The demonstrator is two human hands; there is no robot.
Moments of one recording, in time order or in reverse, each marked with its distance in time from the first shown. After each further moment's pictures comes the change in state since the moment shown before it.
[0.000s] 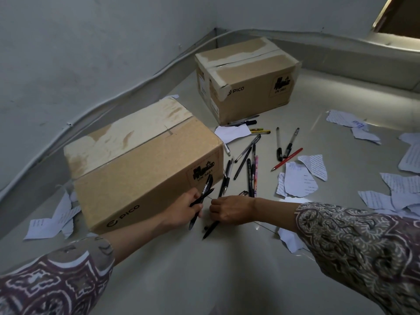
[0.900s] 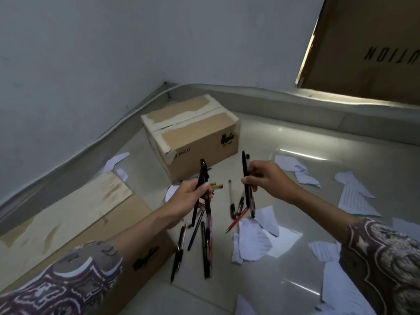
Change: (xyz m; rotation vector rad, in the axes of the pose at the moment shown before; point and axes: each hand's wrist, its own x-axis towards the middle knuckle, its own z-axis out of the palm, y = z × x) left_hand 0.132 0.182 -0.017 -0.401 -0.045 0.237; right_hand -0.212 0.145 -0.083 1.127 0.812 1.008
